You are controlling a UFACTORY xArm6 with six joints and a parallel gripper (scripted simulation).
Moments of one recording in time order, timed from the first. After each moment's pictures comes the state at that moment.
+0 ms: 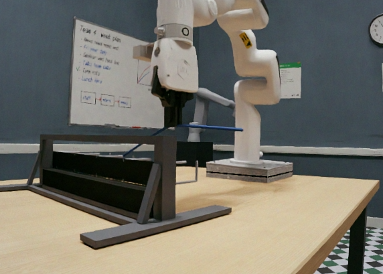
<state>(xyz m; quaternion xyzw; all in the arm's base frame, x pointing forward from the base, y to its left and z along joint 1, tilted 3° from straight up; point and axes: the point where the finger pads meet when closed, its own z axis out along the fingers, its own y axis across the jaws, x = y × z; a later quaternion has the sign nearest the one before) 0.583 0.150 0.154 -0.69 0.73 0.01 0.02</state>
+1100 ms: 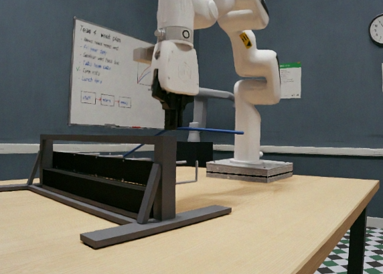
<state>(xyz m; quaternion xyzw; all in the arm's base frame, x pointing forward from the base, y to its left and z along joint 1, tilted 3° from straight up) 0.584 0.152 0.149 -0.69 0.73 0.01 0.02</state>
